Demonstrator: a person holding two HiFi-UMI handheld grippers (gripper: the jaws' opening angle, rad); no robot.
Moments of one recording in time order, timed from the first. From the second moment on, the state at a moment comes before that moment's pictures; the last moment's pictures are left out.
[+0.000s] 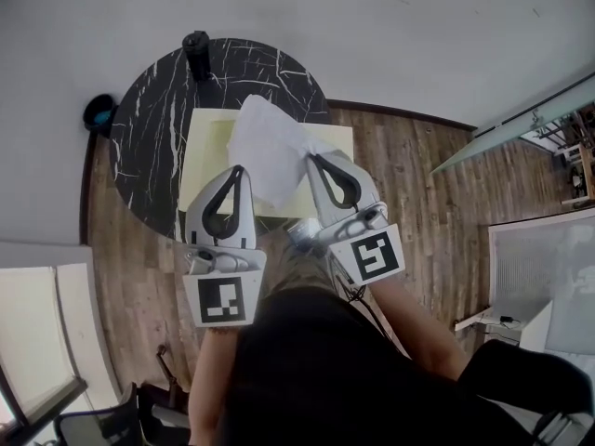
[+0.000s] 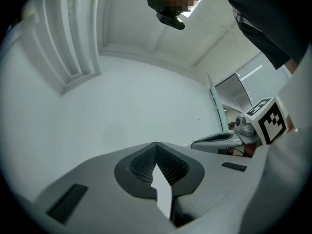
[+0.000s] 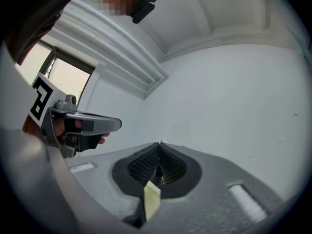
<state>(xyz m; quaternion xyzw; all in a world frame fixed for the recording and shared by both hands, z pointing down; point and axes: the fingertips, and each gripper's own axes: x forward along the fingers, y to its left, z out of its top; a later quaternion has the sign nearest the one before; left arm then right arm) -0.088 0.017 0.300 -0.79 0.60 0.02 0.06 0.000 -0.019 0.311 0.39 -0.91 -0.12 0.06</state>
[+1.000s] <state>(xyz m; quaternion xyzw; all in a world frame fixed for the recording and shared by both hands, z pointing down) -0.101 0.031 0.312 -0.80 0.60 0.01 0.04 -0.001 -0.005 0.318 0.40 -0.91 -0.11 0.07</state>
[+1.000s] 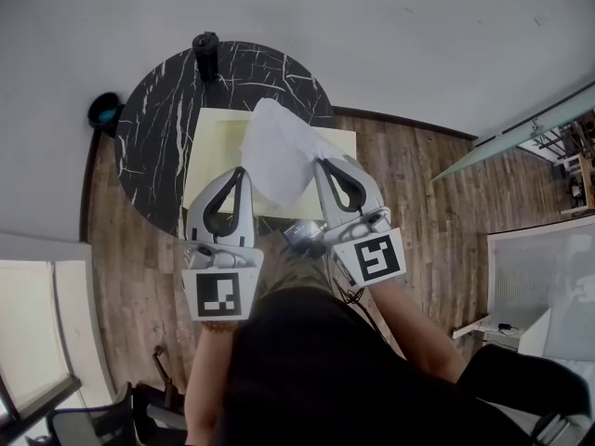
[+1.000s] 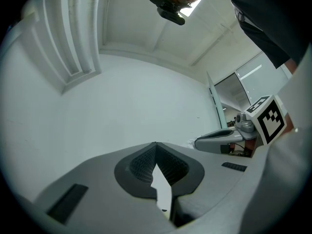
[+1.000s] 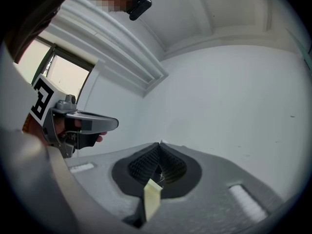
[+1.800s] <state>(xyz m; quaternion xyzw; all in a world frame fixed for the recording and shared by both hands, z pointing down) -0.118 0.024 0.319 -0.79 0.61 0.01 0.04 -0.012 -0.016 0.320 0.39 -0.91 -0.13 0.07</state>
